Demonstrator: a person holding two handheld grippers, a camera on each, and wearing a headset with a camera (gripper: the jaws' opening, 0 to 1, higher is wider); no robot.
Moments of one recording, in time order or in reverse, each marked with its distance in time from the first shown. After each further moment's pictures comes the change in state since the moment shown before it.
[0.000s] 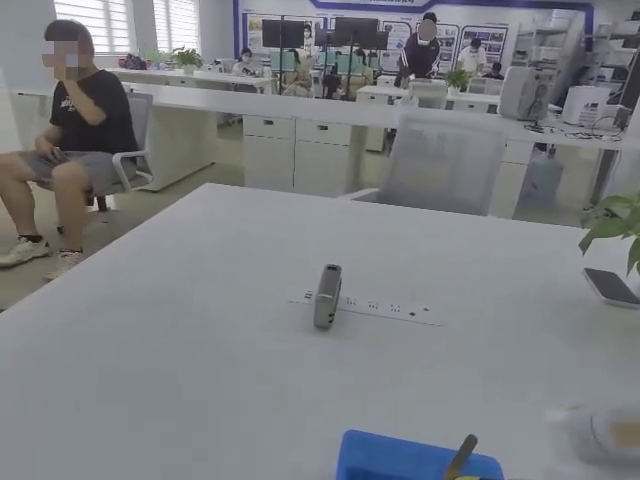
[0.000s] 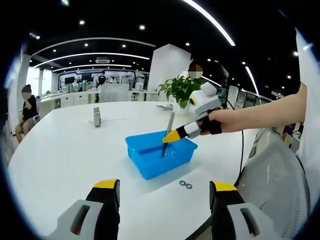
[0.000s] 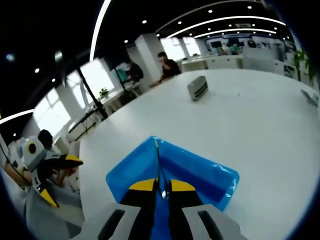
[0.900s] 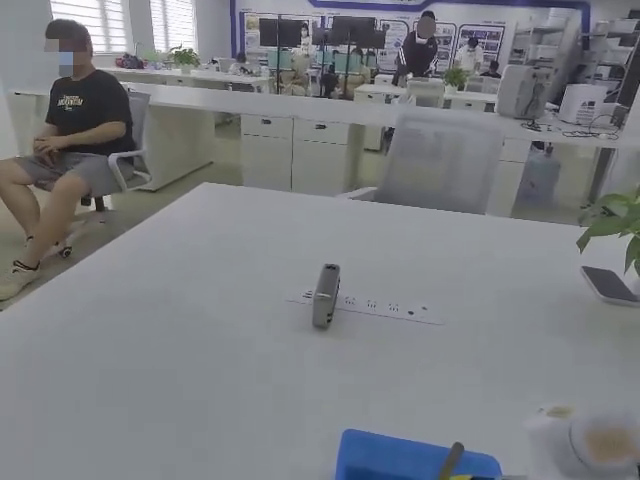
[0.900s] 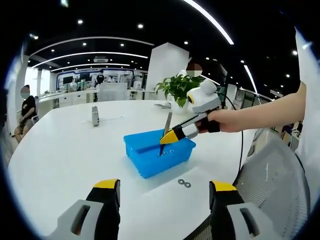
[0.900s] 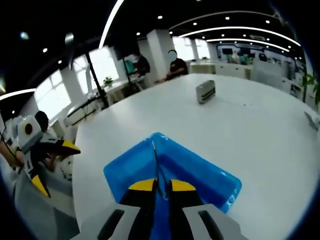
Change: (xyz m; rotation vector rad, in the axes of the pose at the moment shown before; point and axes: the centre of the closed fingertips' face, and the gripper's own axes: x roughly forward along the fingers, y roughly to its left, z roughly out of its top) left arm 0.001 -0.003 -0.003 0.007 0.013 -0.013; right arm 0.001 0.009 -0.003 -0.157 0.022 -0.030
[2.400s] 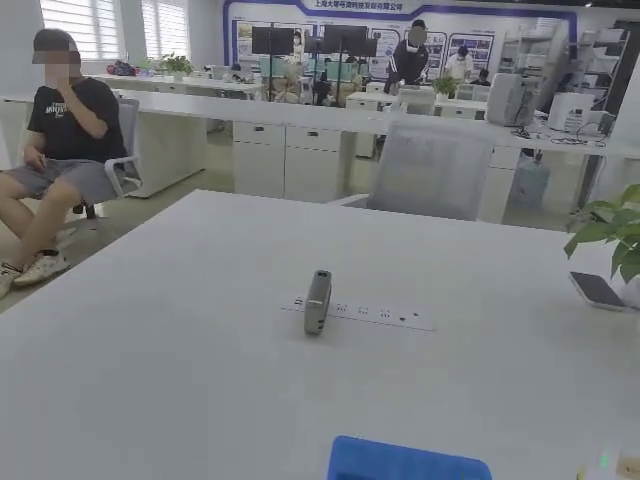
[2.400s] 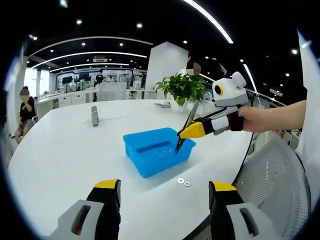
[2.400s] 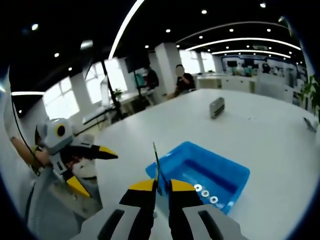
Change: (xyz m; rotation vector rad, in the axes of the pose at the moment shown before) left arm 0.000 0.000 -0.002 0.006 0.007 -0.002; right arm -0.047 0.059 0.004 -0.005 -0.113 0.061
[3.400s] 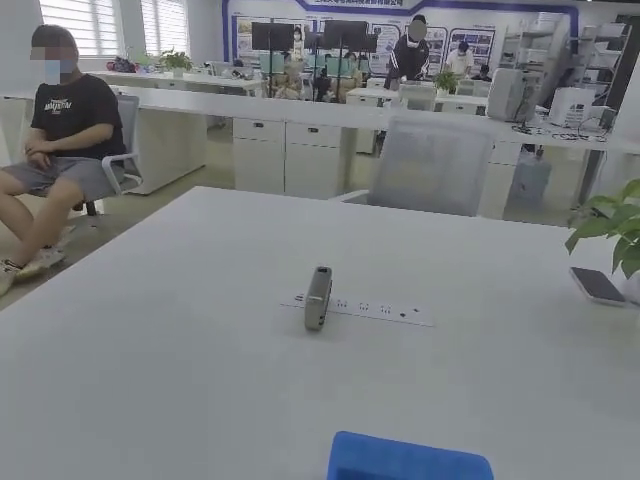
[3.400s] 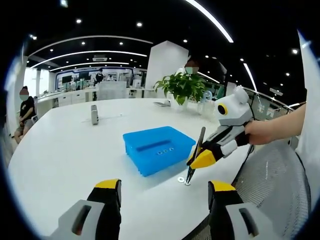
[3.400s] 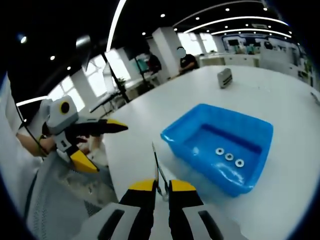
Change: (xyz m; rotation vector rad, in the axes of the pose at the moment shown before) left arm 0.000 0.000 -0.002 -0.001 0.010 0.000; right arm 0.008 0.030 -0.062 0.088 0.141 0.083
